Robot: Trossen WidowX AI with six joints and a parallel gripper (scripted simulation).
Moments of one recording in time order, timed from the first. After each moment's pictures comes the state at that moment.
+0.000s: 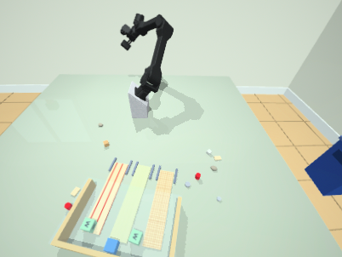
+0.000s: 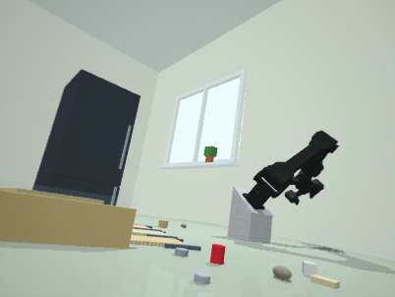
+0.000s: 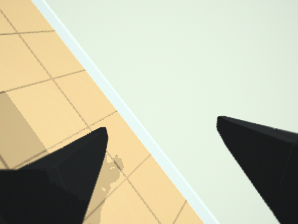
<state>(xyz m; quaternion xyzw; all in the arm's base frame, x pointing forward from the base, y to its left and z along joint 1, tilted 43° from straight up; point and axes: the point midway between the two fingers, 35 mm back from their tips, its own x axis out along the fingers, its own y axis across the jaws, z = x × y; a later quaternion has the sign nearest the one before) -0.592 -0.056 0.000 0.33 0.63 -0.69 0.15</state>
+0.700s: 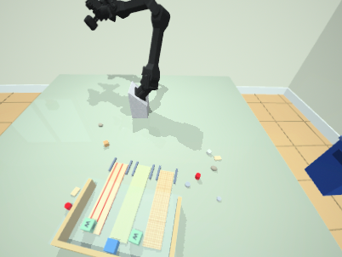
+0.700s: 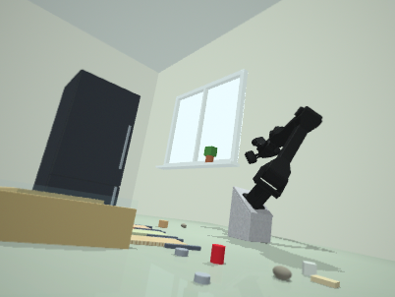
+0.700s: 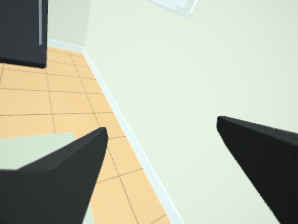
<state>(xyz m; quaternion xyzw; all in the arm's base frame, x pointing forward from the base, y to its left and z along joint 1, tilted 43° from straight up) -0.454 -0.321 0.019 0.19 0.53 -0.73 0.39</state>
